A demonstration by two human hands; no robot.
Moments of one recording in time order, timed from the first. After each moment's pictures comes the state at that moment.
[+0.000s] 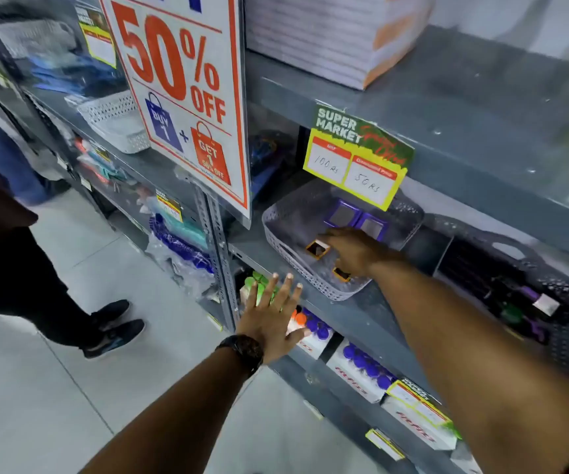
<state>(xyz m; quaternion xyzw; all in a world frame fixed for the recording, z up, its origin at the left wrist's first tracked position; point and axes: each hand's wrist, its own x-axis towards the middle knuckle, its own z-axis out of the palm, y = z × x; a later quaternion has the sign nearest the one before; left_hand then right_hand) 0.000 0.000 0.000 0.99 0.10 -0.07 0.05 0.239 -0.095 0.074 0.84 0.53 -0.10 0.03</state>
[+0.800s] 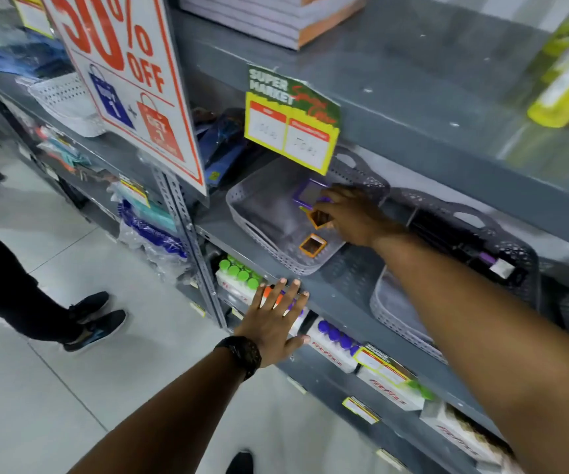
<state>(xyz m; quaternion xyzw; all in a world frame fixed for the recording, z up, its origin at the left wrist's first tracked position) 0.002 -0.065 -0.026 1.00 0.00 -0.02 0.04 0.259 -0.157 0.105 0.83 0.55 0.03 0.01</state>
